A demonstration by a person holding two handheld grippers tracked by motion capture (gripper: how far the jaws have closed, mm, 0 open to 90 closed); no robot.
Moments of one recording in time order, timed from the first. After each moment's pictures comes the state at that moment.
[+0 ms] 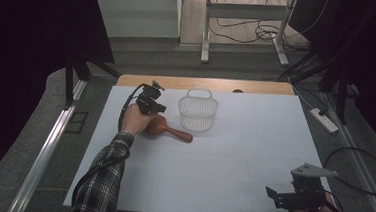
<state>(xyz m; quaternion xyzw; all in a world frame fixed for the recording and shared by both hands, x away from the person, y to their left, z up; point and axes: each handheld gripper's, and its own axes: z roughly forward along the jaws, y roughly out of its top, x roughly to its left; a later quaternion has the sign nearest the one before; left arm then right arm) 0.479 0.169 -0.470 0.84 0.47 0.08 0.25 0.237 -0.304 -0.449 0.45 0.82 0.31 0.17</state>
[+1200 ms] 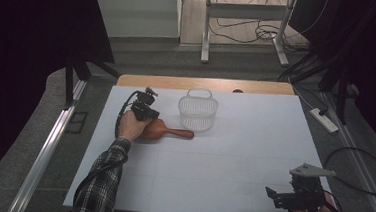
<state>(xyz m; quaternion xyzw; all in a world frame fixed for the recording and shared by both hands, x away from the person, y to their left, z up) 0.472 0.185 -0.500 0.82 0.51 0.06 0.24 0.237 -0.302 -0.450 0.45 0.82 0.30 0.17</state>
